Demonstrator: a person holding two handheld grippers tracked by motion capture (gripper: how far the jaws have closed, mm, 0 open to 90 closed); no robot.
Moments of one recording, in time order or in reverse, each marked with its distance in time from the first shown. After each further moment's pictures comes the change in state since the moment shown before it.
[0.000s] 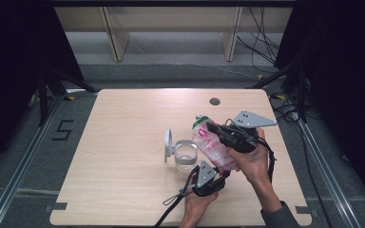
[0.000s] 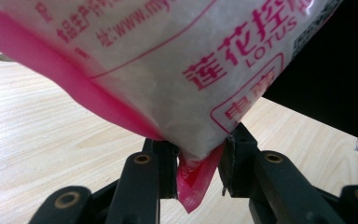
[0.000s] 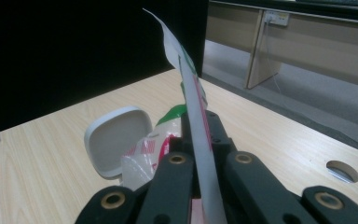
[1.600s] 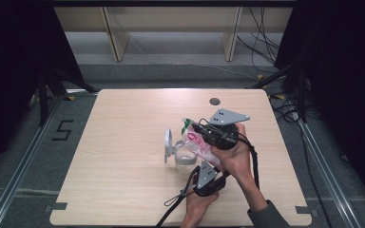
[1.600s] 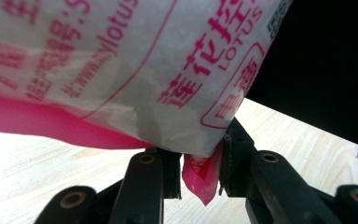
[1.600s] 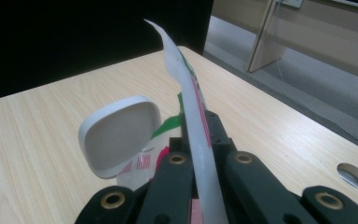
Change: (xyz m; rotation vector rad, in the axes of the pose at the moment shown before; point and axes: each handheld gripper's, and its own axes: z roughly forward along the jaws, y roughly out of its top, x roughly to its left) left arm -0.001 -0.001 0.003 -0.043 0.002 0.007; right arm 0.016 0.009 0.040 0.110 -0.004 -0.108
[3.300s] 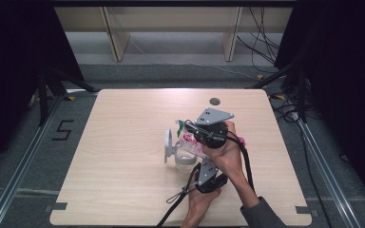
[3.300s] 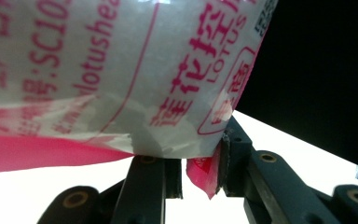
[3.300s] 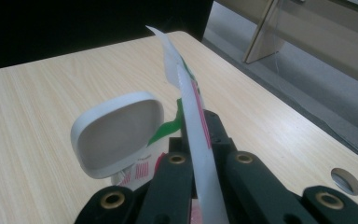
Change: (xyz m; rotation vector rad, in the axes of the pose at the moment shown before) left arm 0.002 0.005 0.009 -0.051 -0.015 -0.030; right arm 0.011 0.009 0.020 0.068 -0.028 -0.078
